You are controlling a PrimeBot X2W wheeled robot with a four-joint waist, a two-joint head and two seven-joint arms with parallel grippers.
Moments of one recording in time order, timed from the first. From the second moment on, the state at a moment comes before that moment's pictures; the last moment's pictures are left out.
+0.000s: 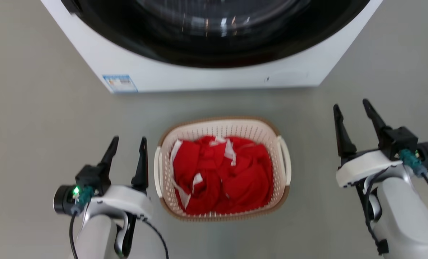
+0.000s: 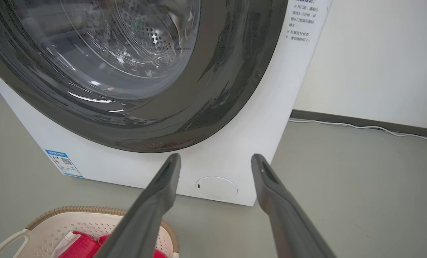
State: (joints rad) left arm -0.35 0.04 -0.19 0.40 -0.23 -0.07 -0.25; right arm -0.51 -0.10 0.04 0.53 0.06 0.13 -0.25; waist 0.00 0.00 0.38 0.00
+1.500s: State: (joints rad) left arm -0.73 0.03 -0.35 0.76 -0.41 -0.02 -0.25; right arm -0.70 -0.08 0.10 0.57 0.08 0.13 -0.25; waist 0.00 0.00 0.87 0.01
